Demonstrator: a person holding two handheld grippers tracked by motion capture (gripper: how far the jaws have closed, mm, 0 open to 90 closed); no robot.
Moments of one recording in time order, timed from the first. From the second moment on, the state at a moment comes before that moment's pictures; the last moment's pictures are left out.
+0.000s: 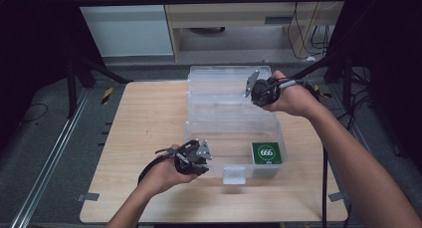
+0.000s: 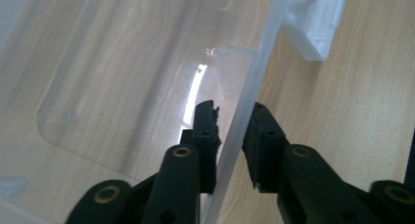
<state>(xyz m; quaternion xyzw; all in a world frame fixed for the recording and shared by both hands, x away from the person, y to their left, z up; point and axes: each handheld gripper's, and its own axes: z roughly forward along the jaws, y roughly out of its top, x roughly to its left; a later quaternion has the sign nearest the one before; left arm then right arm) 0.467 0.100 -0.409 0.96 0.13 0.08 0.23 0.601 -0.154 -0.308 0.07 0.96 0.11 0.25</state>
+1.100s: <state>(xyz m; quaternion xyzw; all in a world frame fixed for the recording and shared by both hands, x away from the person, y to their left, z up) 0.461 0.099 -0.413 0.95 0.14 0.11 0.24 0.564 -0.149 -0.298 0.02 0.96 0.12 0.27</state>
